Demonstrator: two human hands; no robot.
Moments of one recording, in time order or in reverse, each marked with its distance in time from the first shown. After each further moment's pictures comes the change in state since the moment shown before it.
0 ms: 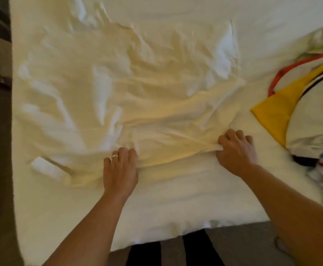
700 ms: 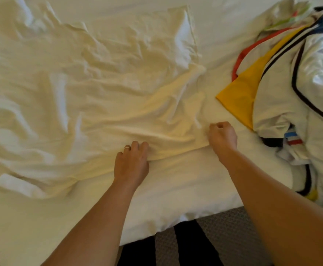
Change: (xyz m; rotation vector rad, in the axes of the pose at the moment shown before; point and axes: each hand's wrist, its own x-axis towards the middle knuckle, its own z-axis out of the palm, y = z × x) left_hand 0.026 0.116 -0.016 -0.044 -0.081 0.238; right_hand 0.003 0.045 -0.001 1.154 0.003 0.867
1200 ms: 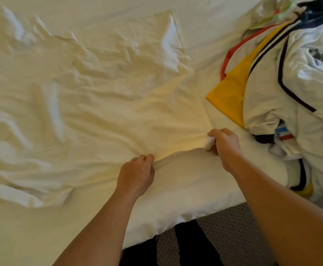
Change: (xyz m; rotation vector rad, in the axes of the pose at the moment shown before) left_hand -0.009 0.019 0.011 -0.199 0.065 0.166; right_hand -0.009 0.015 -0.034 0.375 -0.180 0.132
